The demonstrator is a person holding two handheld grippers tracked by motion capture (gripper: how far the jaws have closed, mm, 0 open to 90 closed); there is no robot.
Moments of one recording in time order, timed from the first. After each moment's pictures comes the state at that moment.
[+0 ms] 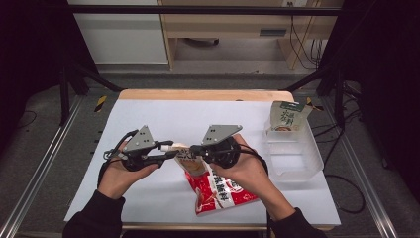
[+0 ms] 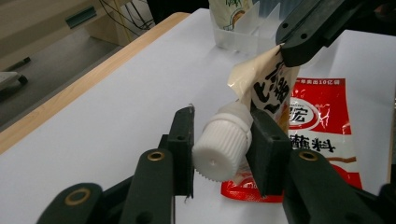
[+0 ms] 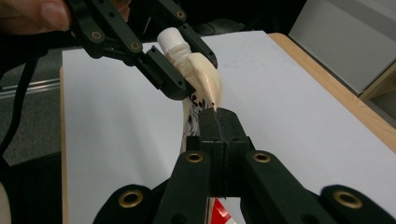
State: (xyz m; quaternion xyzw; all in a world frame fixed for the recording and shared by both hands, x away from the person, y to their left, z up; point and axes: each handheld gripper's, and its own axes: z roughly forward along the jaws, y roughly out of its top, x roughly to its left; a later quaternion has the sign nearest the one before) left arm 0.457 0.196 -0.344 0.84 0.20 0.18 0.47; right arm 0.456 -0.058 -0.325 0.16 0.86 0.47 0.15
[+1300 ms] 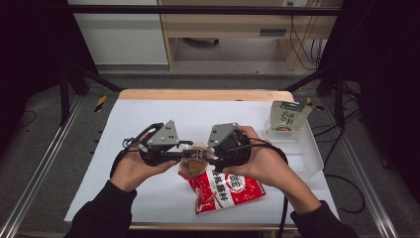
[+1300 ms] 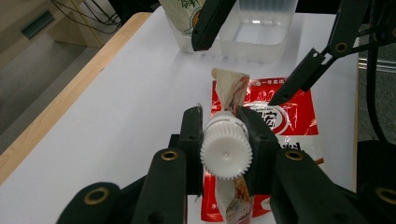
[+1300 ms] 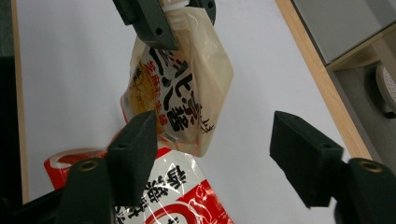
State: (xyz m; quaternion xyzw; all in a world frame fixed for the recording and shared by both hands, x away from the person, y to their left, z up) left arm 0.457 0.144 -0.308 0.89 0.12 0.16 0.42; right arm 0.457 -0.074 -0.305 0.09 0.92 0.31 0.22
